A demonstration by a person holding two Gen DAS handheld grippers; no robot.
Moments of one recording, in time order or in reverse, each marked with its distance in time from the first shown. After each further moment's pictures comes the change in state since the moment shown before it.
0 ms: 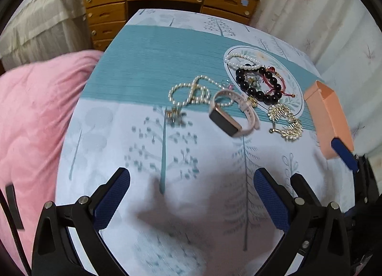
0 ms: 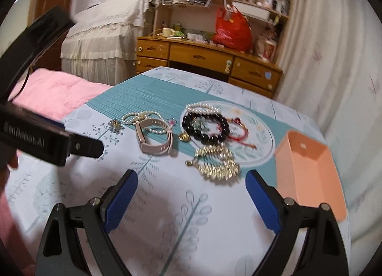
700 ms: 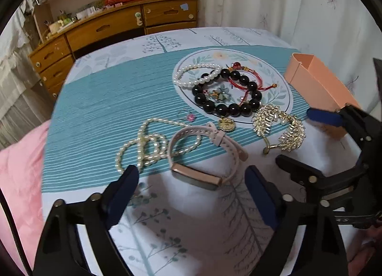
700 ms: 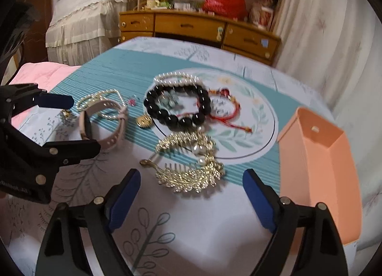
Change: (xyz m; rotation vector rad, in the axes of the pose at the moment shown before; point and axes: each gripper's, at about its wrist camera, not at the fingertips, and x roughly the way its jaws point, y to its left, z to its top) left arm 0.053 -0.049 0.035 0.368 -0.115 -0.076; right arm 0.075 -0.043 0.002 0.087 0.205 0.003
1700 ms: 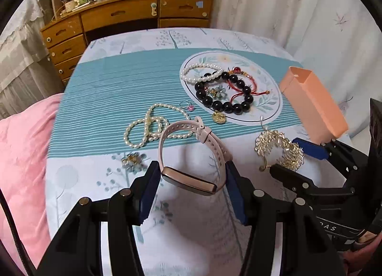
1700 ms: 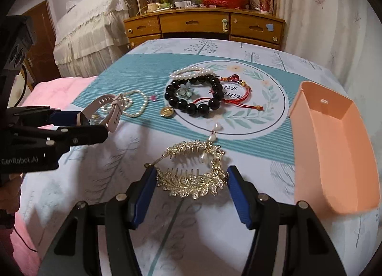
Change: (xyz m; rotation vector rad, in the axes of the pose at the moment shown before) left arm -0.042 0.000 -0.011 -0.139 0.036 -0.001; right arm -0.033 -0.002 -0.015 0.113 0.017 0.161
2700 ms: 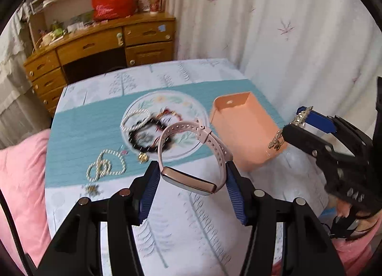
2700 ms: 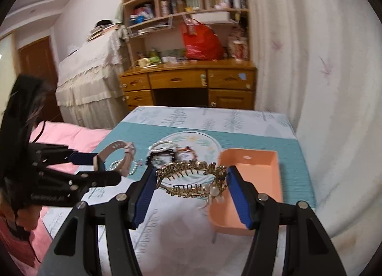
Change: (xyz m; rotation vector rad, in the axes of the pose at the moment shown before) left arm -0.079 -0.124 0.052 0.112 -0.070 -0.079; right arm -0.158 -0.086 0.032 0.091 -0.263 -0.026
